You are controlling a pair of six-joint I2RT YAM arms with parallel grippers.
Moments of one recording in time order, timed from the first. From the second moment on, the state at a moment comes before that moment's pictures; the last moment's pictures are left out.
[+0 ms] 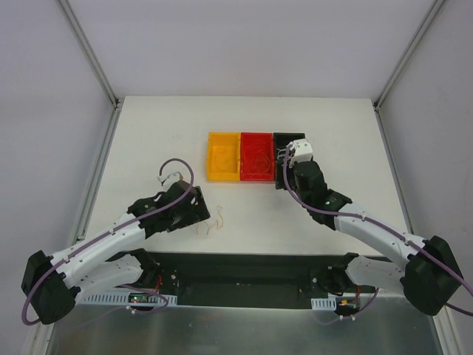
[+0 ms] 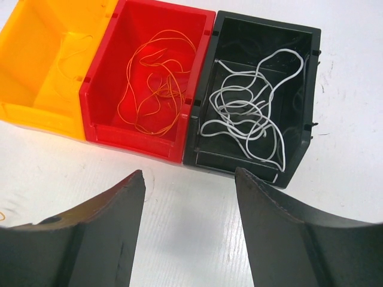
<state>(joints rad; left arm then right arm) -0.76 0.89 0.64 -0.74 -0.22 -1.00 0.72 1.13 0.67 0.03 0.39 0.20</state>
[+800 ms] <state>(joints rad) -0.81 1.20 0.72 -0.67 -0.14 -1.12 0.69 1.08 0.64 0.03 0.39 0.20</state>
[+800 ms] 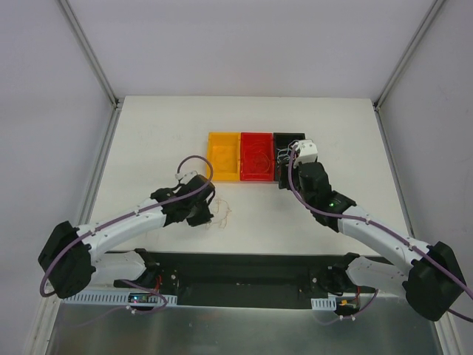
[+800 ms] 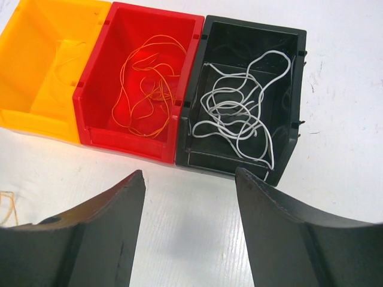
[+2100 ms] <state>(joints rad) -0.62 1.90 1.54 -0.70 -0.40 -0.44 0.67 1.05 0.61 0.06 0.40 0.20</state>
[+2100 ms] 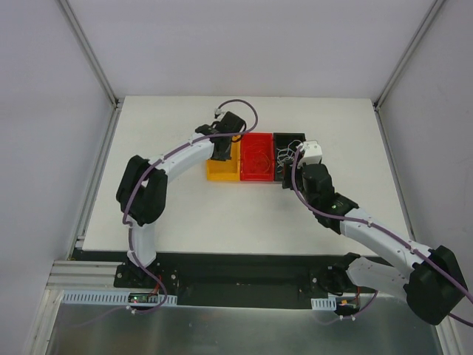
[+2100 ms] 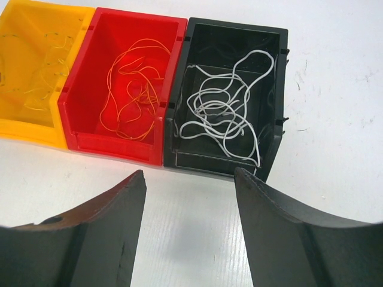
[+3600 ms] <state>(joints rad) -0.61 0.62 0.30 -0.34 0.11 -0.69 0.66 1.06 0.61 0.06 0.39 0.22</state>
